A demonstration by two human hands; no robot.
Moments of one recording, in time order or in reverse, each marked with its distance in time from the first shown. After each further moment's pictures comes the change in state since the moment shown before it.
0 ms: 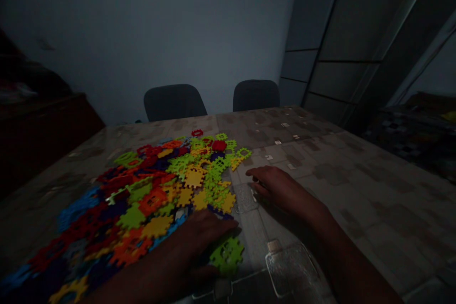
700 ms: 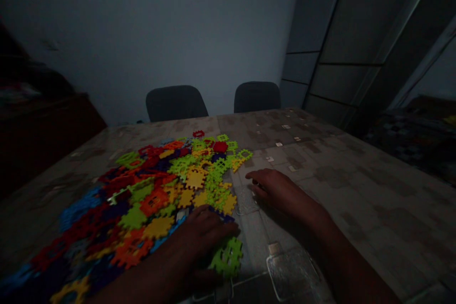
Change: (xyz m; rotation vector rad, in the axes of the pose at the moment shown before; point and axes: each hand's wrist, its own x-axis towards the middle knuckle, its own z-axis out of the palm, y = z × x) left_hand 0.005 0.007 -0.006 0.160 -0.015 -0.026; right_hand 0.002 -0.009 0.000 -0.029 -0.007 0.014
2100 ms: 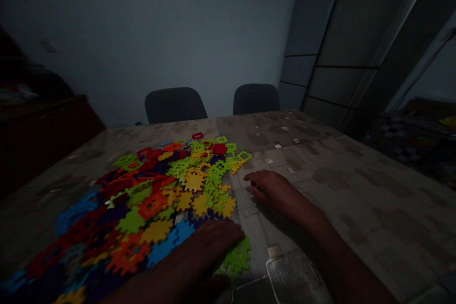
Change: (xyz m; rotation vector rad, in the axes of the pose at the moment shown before) left_hand -0.001 -0.013 0.031 -0.219 0.064 0.192; right_hand 0.002 -0.001 0.004 0.002 0.030 -0.021
